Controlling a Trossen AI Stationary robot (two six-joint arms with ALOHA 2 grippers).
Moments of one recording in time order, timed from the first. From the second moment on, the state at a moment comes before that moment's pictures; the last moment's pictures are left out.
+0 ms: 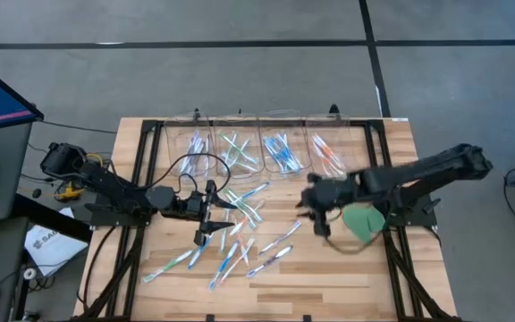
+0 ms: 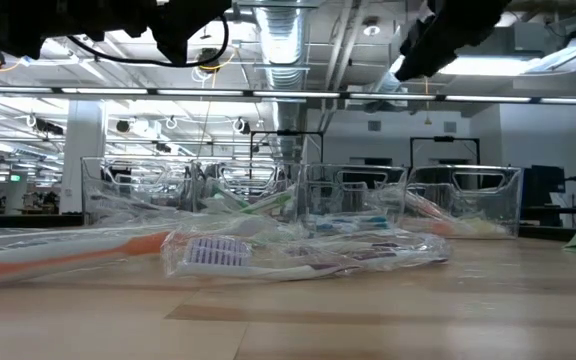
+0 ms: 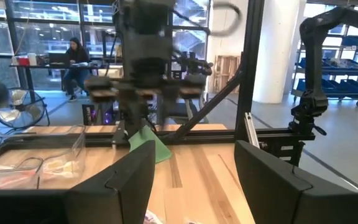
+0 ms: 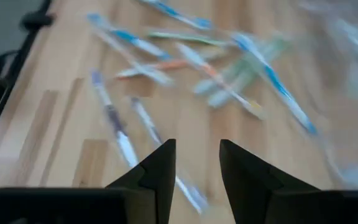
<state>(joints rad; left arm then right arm) -0.31 1.24 0.38 0.95 -0.19 -0.01 0.23 1.27 0.94 -0.46 0.08 0.11</state>
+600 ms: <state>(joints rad) -0.31 1.24 0.38 0.91 -0.19 -0.06 0.31 1.76 1.01 -0.32 0.07 -0.13</state>
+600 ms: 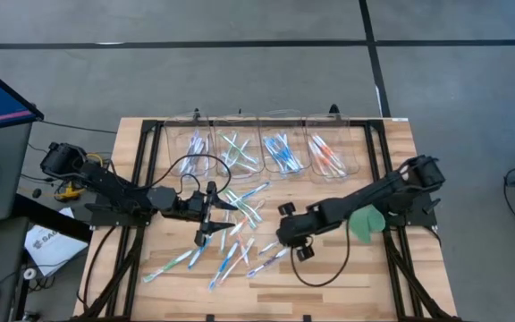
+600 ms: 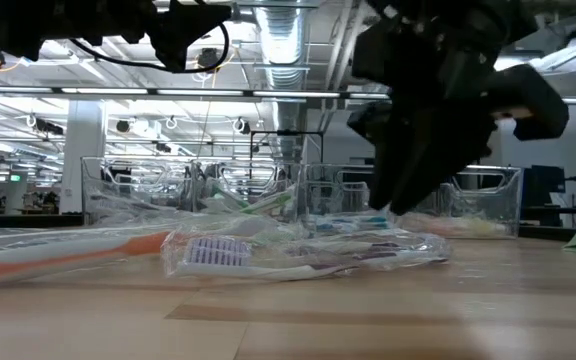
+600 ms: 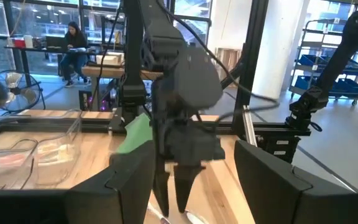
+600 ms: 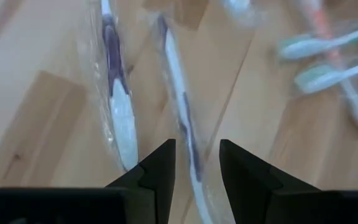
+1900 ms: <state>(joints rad) -0.32 1.24 0.38 0.87 -0.19 -0.07 0.20 1.90 1.05 -0.33 -0.05 -0.22</state>
